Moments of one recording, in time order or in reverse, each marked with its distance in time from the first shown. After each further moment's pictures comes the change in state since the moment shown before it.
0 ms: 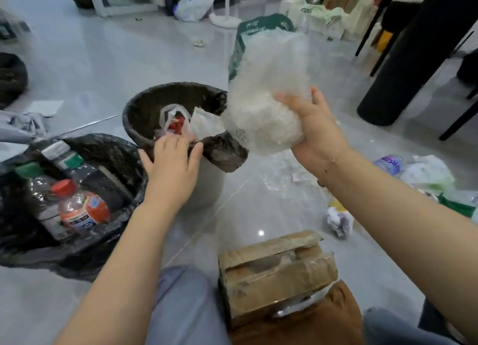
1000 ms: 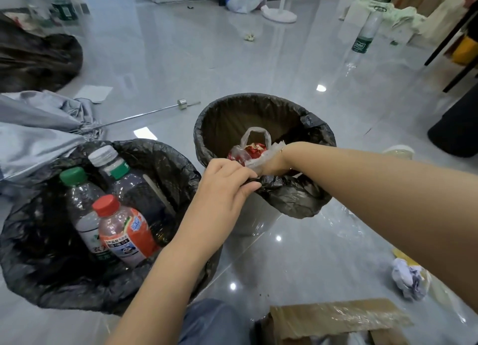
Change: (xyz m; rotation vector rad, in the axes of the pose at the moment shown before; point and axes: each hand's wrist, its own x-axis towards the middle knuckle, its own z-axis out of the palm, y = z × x) left_hand 0.019 -0.042 -0.002 -0.245 0.026 0.236; right_hand 0.134 0.120 0.099 -2.165 -1.039 0.370
